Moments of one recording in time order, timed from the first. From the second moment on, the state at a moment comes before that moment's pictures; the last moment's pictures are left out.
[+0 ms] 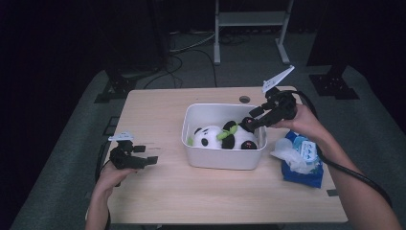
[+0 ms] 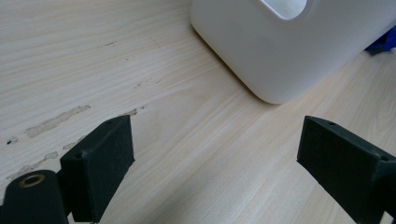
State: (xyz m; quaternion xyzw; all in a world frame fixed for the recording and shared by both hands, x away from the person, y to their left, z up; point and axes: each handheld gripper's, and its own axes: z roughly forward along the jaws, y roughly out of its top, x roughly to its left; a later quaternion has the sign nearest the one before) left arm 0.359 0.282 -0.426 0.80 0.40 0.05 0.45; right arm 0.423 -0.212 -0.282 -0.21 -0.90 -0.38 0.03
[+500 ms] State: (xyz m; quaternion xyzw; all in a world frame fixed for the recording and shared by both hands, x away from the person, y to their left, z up) left arm 0.359 0.283 -0.427 0.80 0.40 0.05 0.44; right arm 0.413 -0.237 -0.284 -0.23 -0.90 -0.38 0.01
